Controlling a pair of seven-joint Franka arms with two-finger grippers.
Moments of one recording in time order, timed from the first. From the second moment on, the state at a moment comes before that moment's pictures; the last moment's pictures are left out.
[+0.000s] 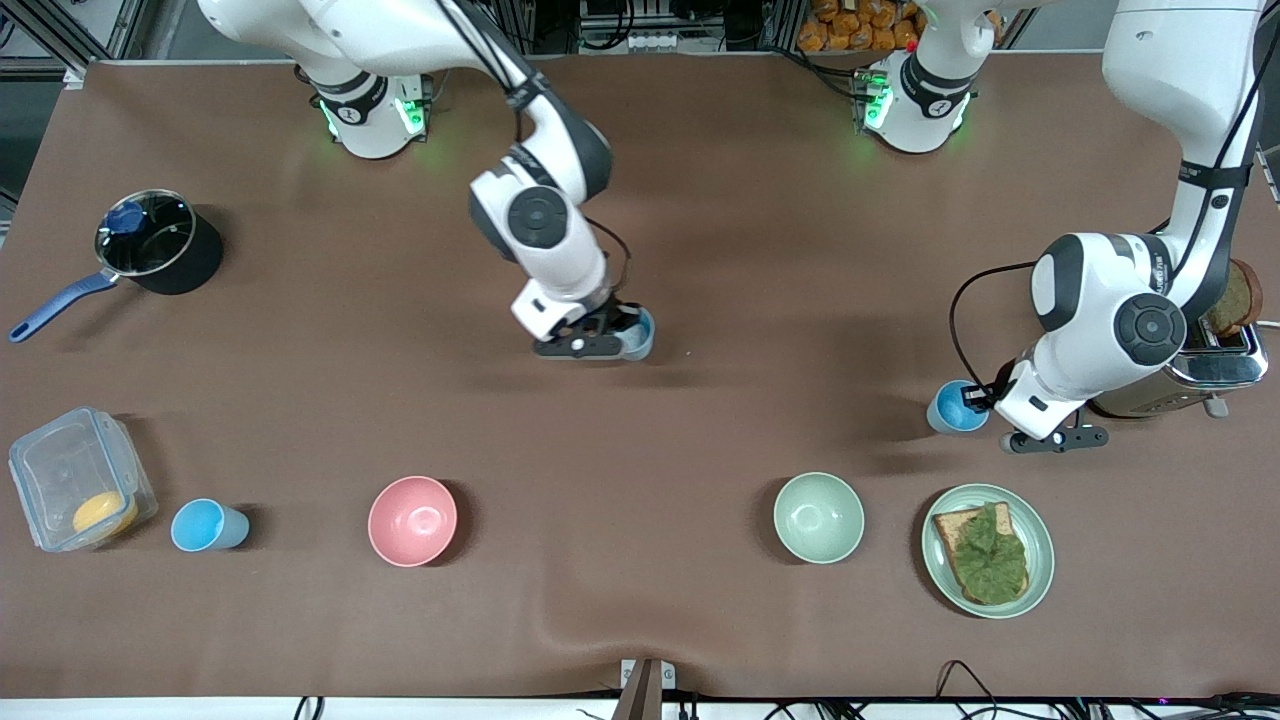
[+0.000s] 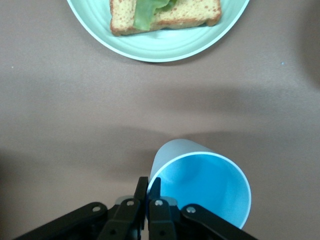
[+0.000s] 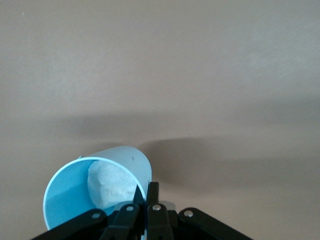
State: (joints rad) left arm 0.03 0.39 -0.08 -1.96 0.05 2.31 -0.15; right arm 0.70 0.54 0.08 -1.76 0.12 2.39 0.75
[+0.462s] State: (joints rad) left arm 0.03 0.35 -0.17 -1.87 0.04 2.15 -0.15; right arm 0.72 0.61 0.05 -1.73 0.12 2.45 0.80
